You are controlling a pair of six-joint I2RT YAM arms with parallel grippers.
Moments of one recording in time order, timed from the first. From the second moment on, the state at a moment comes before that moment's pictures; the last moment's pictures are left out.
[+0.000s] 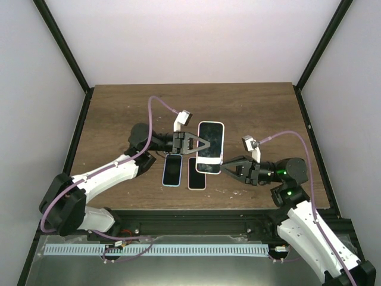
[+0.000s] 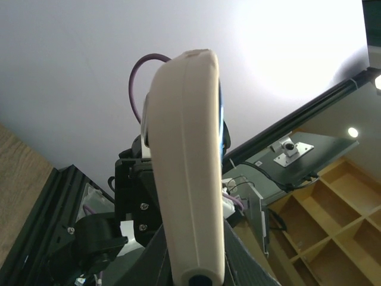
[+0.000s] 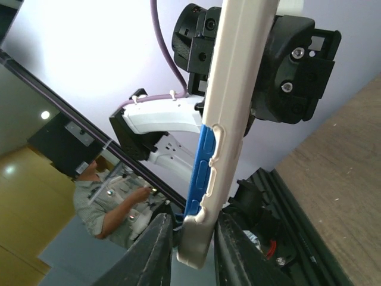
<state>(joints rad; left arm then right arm) -0.71 1.37 0.84 0.88 0.99 -1.30 0.42 0.57 0.44 0.51 -1.10 1.15</state>
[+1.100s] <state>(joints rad) -0.72 1.41 0.86 1.05 1.01 -1.39 0.42 0.55 0.41 0.66 -1.08 1.28</state>
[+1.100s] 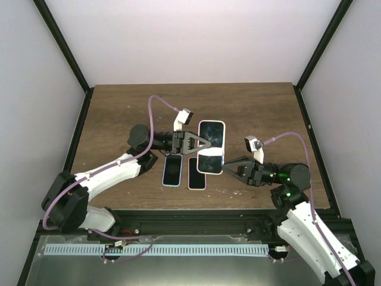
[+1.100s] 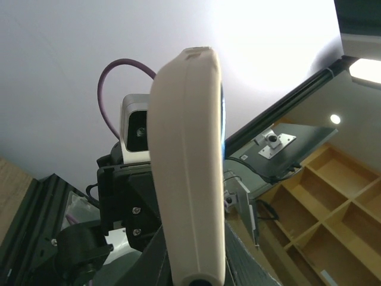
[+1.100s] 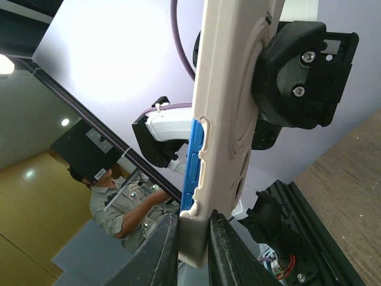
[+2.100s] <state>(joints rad) -0.74 1.28 0.97 0.51 0.96 -1.03 0.42 0.49 0.48 0.41 -1.06 1.17</state>
